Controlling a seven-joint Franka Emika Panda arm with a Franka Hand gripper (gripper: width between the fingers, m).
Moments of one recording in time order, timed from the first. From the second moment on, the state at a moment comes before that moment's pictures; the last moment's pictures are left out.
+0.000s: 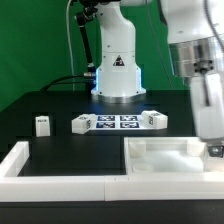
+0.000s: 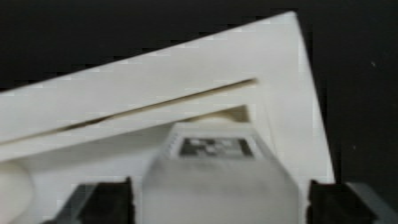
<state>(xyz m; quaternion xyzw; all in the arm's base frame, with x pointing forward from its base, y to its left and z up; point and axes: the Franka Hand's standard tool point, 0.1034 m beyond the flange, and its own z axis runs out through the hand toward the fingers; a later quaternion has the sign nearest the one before) 0.627 0.117 0.063 -0.64 0.76 0.05 0.07</state>
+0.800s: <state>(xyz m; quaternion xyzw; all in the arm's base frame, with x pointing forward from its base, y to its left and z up) 0.628 0.129 0.066 -0.95 0.32 -0.02 0.02</state>
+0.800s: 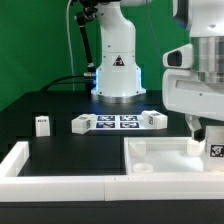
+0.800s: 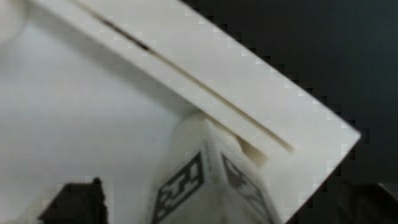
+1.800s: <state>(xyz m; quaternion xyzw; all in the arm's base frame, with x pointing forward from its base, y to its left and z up) 0.628 0.124 0.065 -0.94 0.33 -0.05 0.02</state>
